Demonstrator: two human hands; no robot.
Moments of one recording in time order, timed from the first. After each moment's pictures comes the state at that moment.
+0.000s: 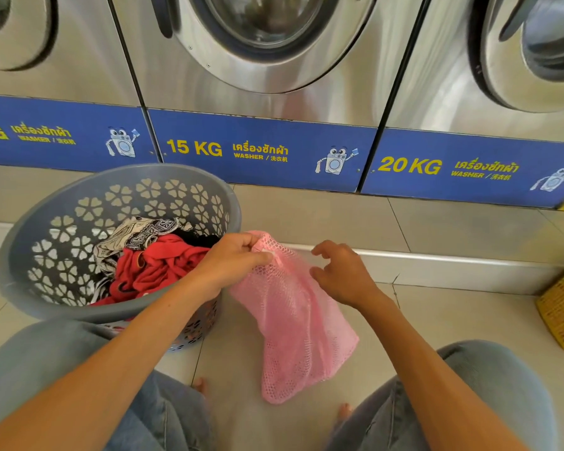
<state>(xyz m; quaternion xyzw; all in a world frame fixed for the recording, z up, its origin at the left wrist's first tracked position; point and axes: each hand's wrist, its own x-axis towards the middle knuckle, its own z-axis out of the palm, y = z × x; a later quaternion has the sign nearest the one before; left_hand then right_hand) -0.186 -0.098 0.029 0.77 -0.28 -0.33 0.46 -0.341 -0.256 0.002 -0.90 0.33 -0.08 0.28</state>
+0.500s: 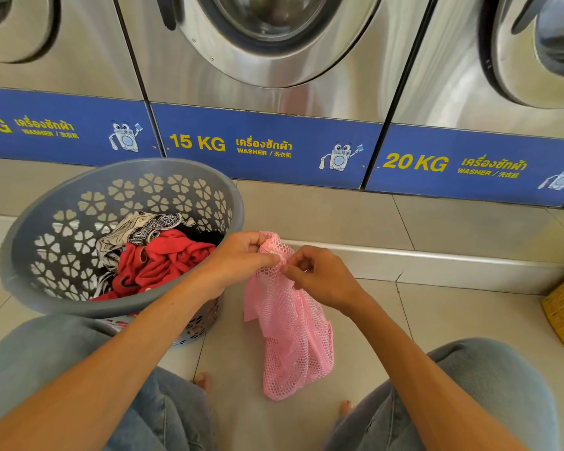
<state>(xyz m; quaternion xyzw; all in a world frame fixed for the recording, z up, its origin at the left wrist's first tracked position) -0.192 -0.101 0.028 0.75 -0.30 -0.35 0.48 -0.327 -0.224 0.007 -0.85 0.28 -0.09 0.45</state>
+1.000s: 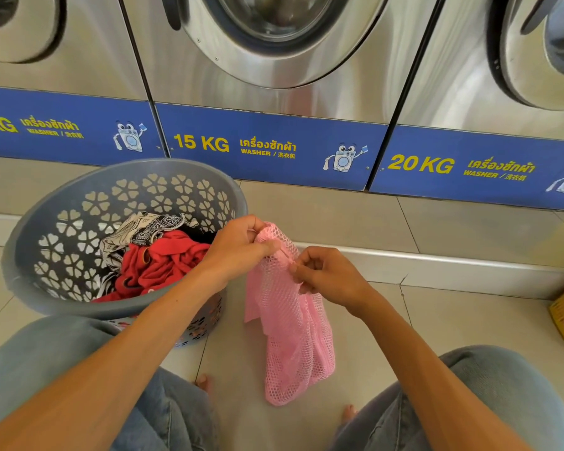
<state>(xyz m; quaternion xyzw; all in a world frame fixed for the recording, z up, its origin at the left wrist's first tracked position) -0.182 -0.105 0.036 0.77 -0.29 -0.26 0.50 -0.329 -0.234 0.015 -0.82 0.28 -0.06 0.49</state>
